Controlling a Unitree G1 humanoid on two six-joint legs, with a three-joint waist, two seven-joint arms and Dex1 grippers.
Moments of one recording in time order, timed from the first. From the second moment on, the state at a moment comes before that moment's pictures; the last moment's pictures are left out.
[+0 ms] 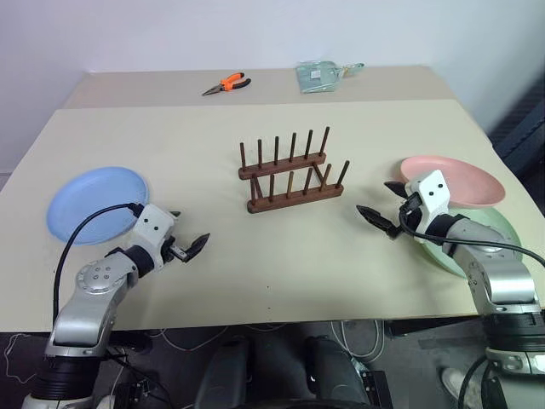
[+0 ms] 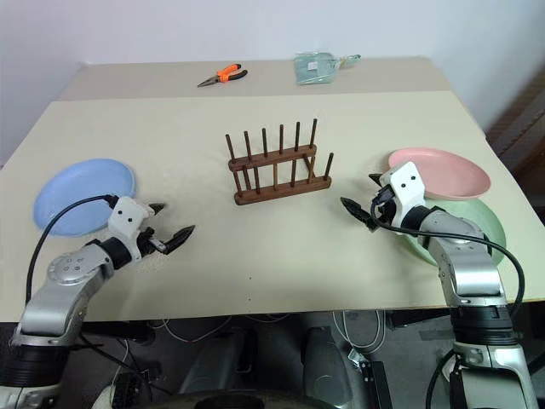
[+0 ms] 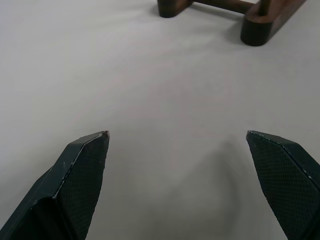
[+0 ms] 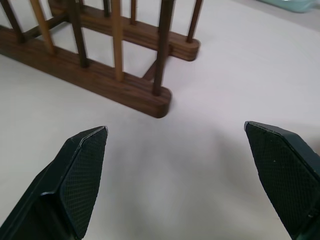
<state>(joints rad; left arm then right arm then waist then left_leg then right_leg) -0.04 0.58 0.10 -0.22 -0.23 0.38 -0.59 -0.26 -0.64 -0.14 -0.03 0.29 0.36 0.68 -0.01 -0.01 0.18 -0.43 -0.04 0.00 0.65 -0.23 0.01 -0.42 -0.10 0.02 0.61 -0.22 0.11</state>
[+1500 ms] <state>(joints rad) -0.69 0.30 -0.22 0.69 -0.07 -0.15 -1.06 0.01 -0.58 -0.14 -0.41 0.25 0.46 0.48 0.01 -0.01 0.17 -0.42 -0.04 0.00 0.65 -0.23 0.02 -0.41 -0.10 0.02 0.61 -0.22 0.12</state>
